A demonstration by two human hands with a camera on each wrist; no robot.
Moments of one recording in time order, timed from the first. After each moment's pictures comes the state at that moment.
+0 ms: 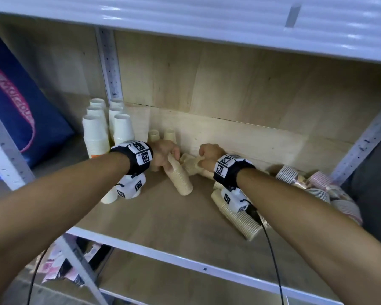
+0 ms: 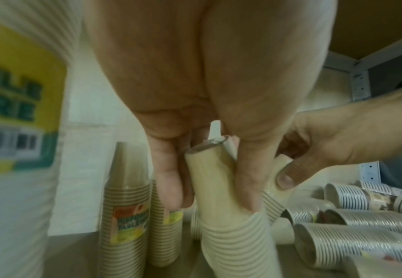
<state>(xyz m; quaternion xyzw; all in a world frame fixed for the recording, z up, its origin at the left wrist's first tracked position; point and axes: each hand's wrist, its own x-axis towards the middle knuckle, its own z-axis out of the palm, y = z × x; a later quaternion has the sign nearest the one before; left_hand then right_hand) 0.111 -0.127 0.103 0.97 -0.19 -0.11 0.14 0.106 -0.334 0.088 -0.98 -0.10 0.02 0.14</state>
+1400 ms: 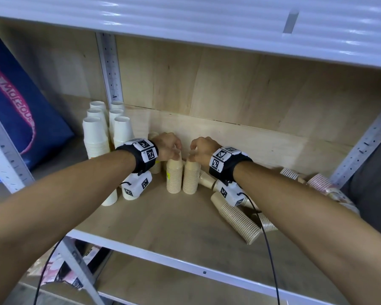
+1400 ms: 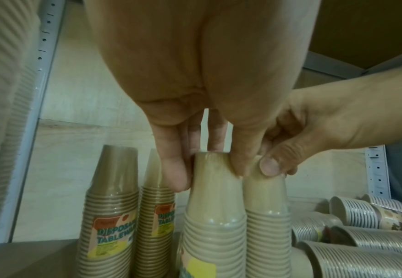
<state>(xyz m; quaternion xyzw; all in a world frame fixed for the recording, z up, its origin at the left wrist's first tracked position) 0.121 -0.142 0.117 0.98 -0.15 -0.02 0.10 0.100 -0.313 0.122 -0.98 -0.14 0.01 0.15</state>
